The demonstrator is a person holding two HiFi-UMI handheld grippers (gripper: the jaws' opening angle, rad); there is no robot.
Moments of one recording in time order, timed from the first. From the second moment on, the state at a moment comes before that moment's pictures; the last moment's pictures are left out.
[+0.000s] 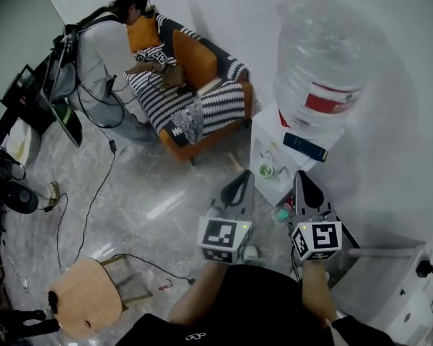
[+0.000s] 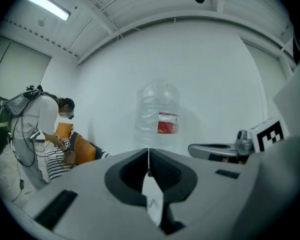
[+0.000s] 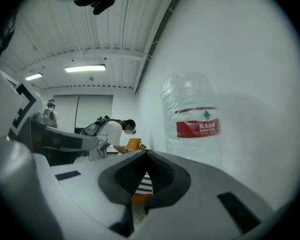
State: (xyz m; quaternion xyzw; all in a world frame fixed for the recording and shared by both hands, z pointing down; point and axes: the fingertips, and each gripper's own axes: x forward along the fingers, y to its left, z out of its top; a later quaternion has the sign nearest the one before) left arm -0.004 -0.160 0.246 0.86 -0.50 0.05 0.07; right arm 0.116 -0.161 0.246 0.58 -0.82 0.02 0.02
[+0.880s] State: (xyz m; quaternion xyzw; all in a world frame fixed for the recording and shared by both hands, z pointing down) left arm 0.015 -0.163 0.207 0.86 -0.51 0.04 0.02; right arm 0.109 -0.157 0.210 0.55 -0.84 0.00 -0.02
